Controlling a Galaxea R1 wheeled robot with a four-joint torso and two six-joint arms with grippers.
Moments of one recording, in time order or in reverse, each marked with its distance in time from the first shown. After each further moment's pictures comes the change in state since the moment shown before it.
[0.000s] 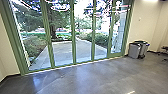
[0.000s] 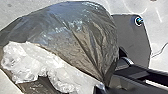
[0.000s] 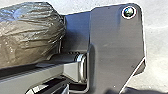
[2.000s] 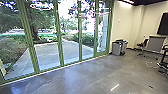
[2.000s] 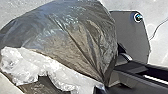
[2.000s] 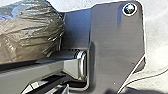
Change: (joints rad) left arm 0.010 0.002 0.000 0.002 0.003 0.000; right arm -0.006 0.005 -0.007 -0.007 -0.002 0.000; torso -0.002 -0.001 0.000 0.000
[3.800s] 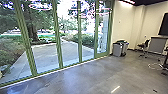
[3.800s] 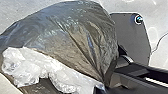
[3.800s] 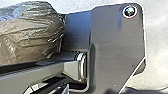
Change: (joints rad) left arm -0.001 -0.003 0.000 0.000 -0.002 0.000; right arm 0.000 0.002 -0.003 -0.004 0.002 0.000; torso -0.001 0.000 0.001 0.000
